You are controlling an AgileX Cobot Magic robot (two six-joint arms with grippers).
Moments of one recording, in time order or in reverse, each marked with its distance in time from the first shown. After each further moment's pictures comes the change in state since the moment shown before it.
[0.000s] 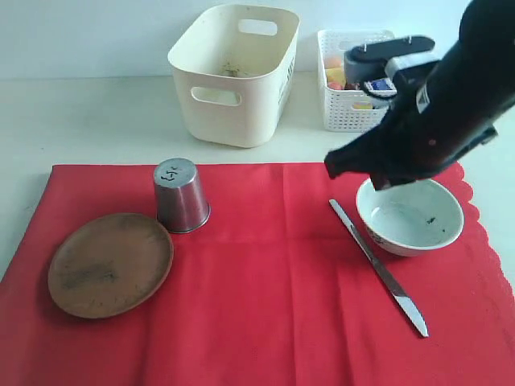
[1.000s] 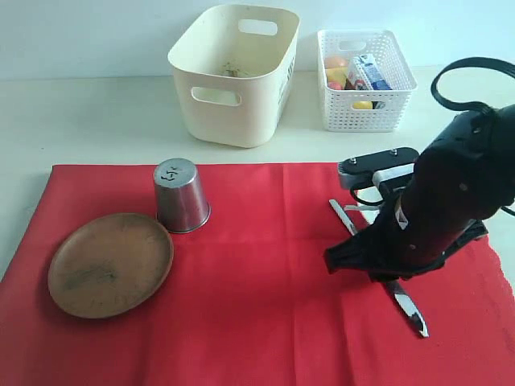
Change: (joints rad) left arm 0.000 0.000 0.000 0.000 0.000 0.000; right arm 0.082 0.145 0.232 -0.125 -0.189 0.268
